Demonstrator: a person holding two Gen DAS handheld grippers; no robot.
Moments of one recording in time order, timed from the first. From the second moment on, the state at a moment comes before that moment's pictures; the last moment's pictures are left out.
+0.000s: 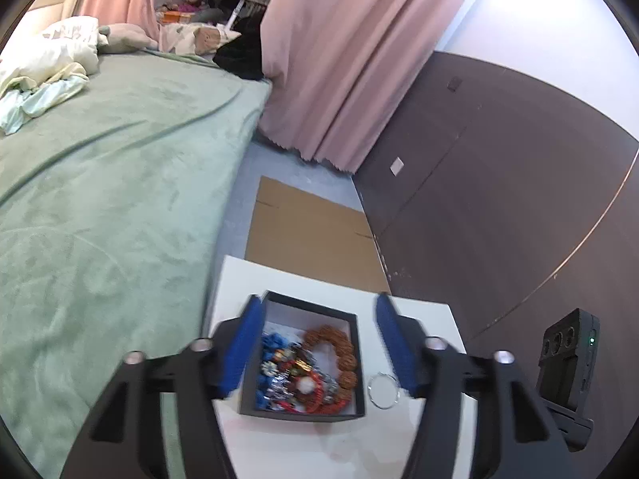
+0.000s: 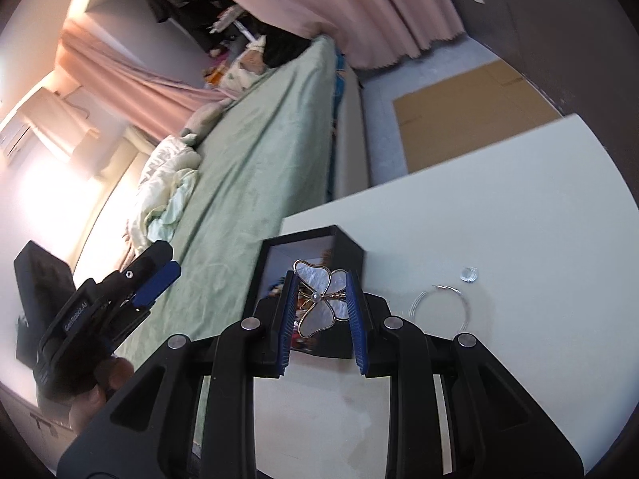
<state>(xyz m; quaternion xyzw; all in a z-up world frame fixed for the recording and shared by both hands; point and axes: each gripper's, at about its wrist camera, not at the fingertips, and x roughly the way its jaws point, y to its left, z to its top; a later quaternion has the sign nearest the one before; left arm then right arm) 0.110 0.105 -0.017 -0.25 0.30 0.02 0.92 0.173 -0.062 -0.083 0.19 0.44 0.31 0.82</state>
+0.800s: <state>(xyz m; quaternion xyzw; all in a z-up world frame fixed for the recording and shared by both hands) 0.089 0.144 -0.024 -0.27 0.32 0.03 0.91 0.188 -0.009 -0.089 0.19 0.41 0.31 0.83</state>
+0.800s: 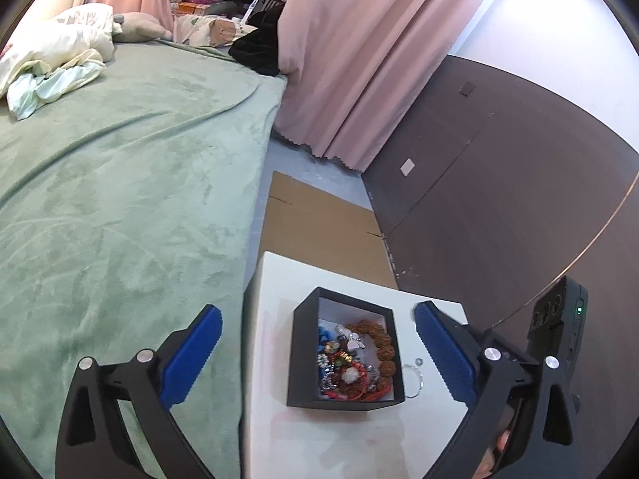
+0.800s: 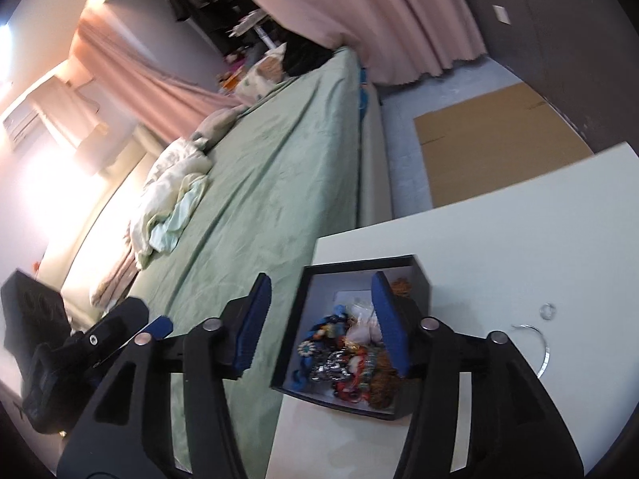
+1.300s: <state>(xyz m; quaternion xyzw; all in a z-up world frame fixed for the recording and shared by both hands) 0.074 0.118 -0.018 -0.25 0.32 0.04 0.91 0.167 -0.089 -0.075 0.20 0.41 0.25 0.85</state>
